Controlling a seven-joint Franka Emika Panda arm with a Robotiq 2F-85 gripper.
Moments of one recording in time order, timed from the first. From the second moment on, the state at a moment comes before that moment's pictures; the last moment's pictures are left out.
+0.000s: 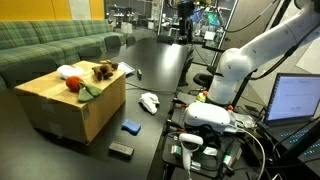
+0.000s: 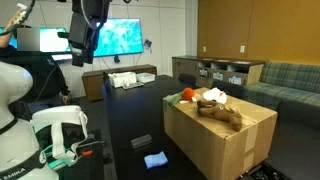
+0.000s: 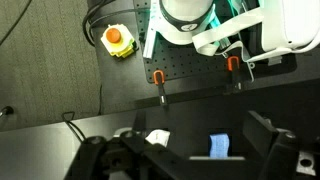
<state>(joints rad) -0.10 -0.77 -0.04 -2.45 -0.09 1.37 0.03</state>
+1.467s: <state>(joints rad) 0.02 -0.10 0.13 -2.23 0.02 1.96 0.35</state>
